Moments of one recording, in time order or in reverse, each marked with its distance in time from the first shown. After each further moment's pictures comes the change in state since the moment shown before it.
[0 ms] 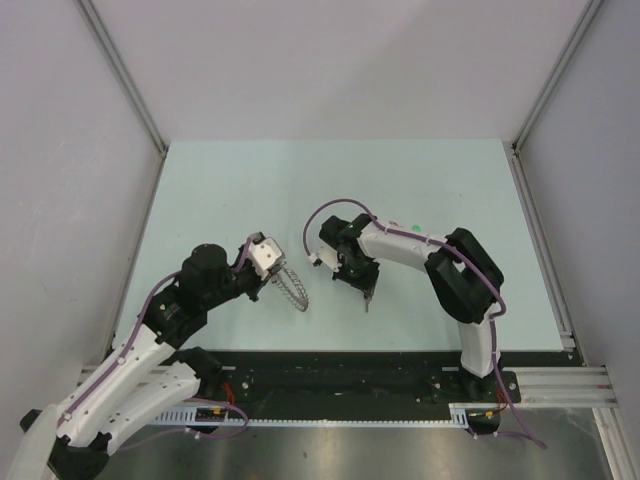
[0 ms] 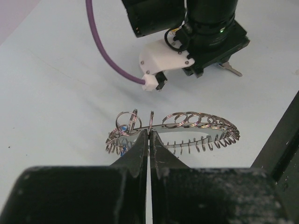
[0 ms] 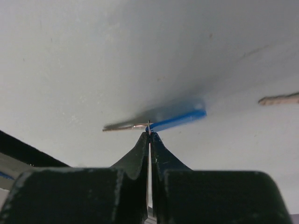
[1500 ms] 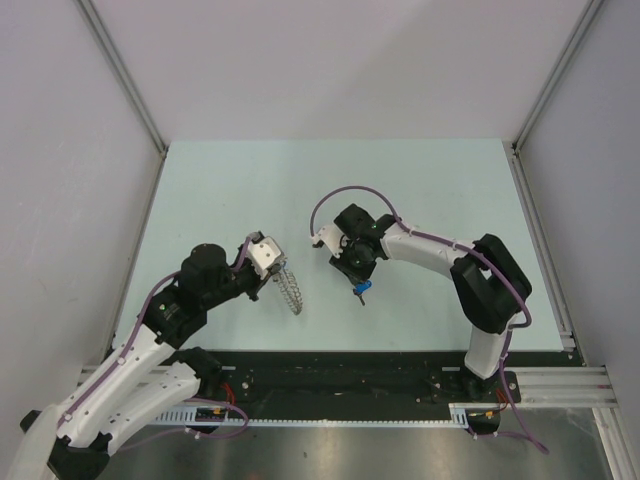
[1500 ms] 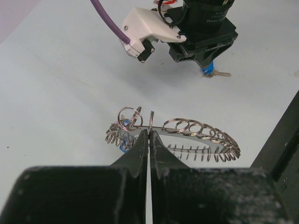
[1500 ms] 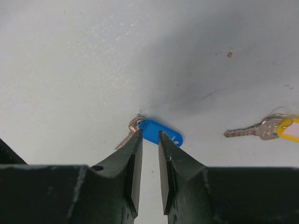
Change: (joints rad) left arm 0.008 -0.002 0.000 0.005 0.007 -0.007; right arm -0.071 -0.145 -0.135 0.336 -0.167 -0.029
